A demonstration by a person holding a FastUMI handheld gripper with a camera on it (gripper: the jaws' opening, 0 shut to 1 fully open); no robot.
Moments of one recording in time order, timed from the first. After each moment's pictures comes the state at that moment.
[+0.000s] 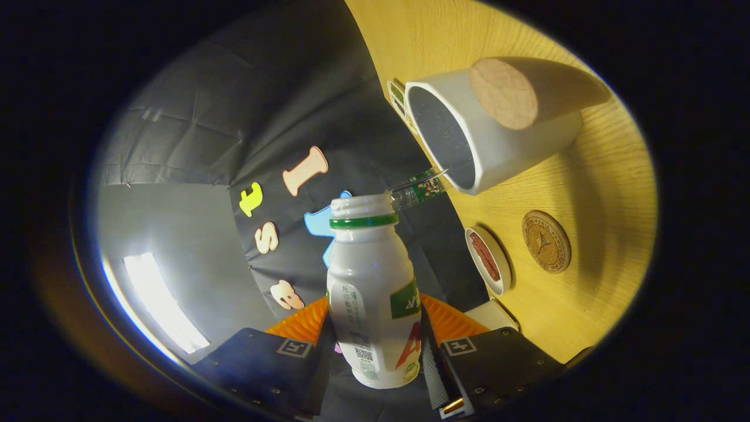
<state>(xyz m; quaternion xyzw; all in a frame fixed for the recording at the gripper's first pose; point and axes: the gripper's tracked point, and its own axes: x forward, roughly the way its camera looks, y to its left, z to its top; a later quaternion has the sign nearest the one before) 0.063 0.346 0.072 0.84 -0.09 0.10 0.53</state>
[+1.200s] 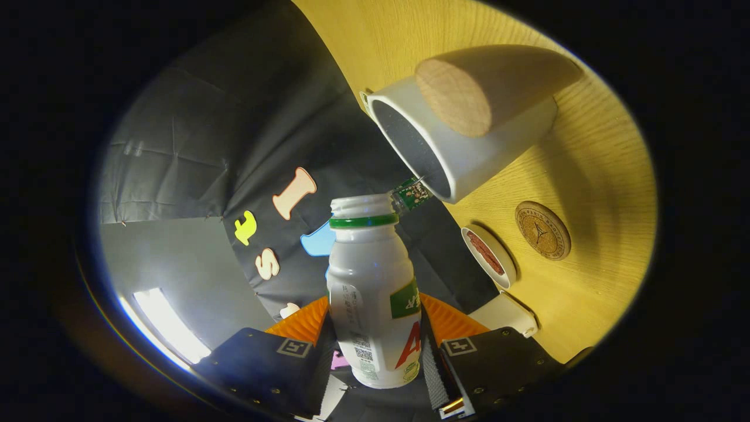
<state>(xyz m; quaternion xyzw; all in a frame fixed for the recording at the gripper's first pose) 0.059 0.339 0.070 0.88 -0.09 0.07 0.46</state>
